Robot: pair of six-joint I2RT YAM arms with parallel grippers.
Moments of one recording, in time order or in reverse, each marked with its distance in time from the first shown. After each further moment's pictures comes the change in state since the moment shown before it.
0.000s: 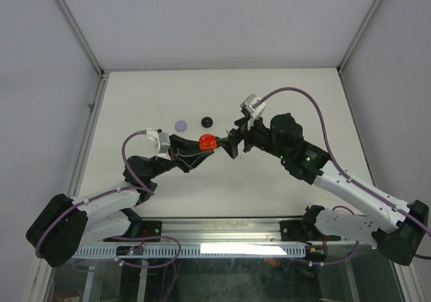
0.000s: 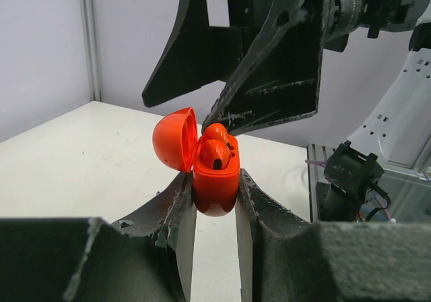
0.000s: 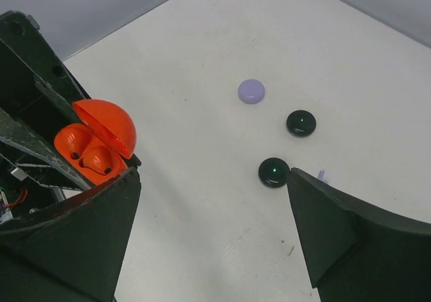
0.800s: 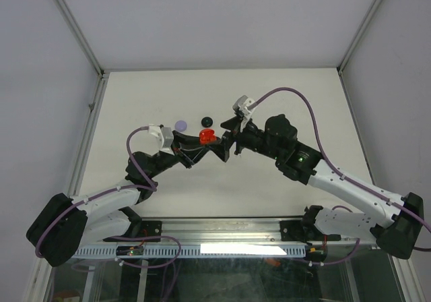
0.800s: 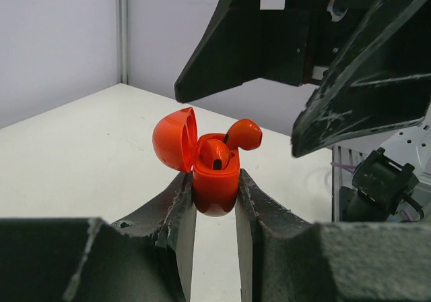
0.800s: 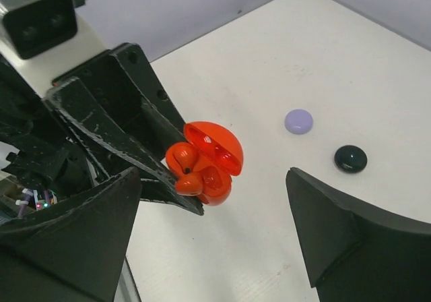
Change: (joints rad) left arm 0.000 0.003 0.029 -0.116 -0.091 0.033; right arm 0.057 0.044 -0.004 0.140 -0.093 0.058
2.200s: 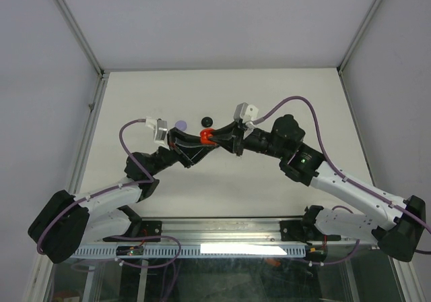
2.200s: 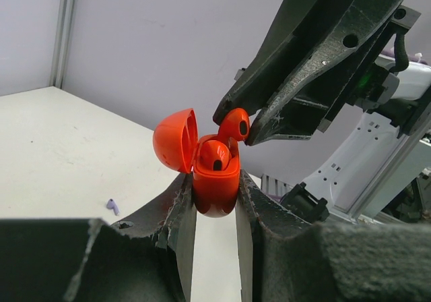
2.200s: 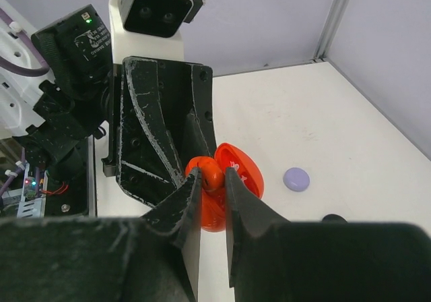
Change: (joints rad) left arm -0.001 0.026 0.028 0.109 0.031 -0.302; right arm -0.011 -0.018 -0.021 0.119 -0.206 -0.198
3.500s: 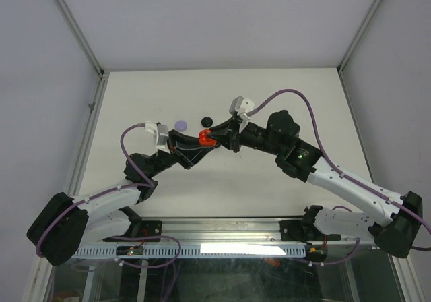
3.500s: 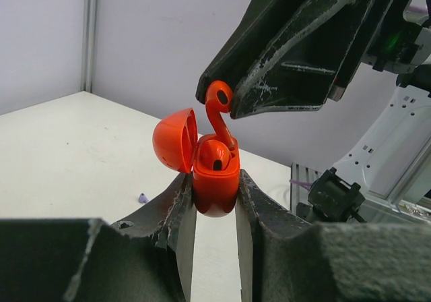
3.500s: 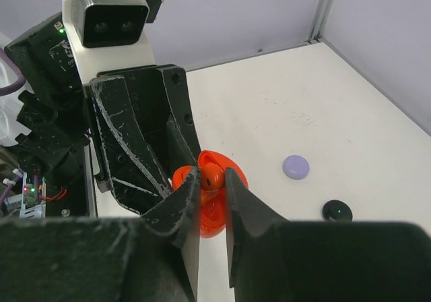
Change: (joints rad) left arm 0.002 -0.016 -0.031 -0.012 0.005 0.135; right arm -0.005 0.047 0.062 -0.055 0.055 0.035
